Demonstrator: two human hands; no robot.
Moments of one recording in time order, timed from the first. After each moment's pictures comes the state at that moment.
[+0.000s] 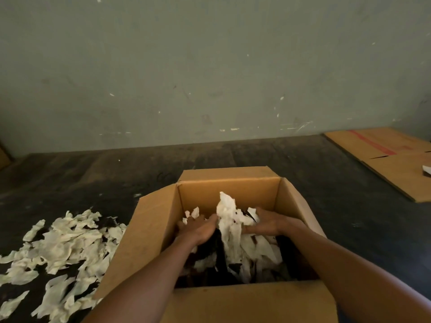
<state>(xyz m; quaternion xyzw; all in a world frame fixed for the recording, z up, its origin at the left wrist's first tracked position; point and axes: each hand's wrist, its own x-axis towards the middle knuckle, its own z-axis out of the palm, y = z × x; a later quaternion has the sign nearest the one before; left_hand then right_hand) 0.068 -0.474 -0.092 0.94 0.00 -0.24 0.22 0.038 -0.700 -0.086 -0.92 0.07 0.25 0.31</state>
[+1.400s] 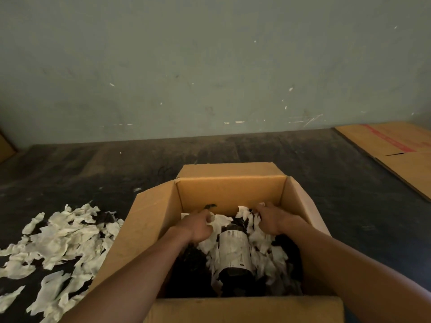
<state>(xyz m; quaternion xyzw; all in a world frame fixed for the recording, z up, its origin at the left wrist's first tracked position) 0.099 -0.472 -0.099 0.95 -0.14 -0.25 0.11 0.073 -0.713 -0.104 -0.96 0.01 0.24 0.12</state>
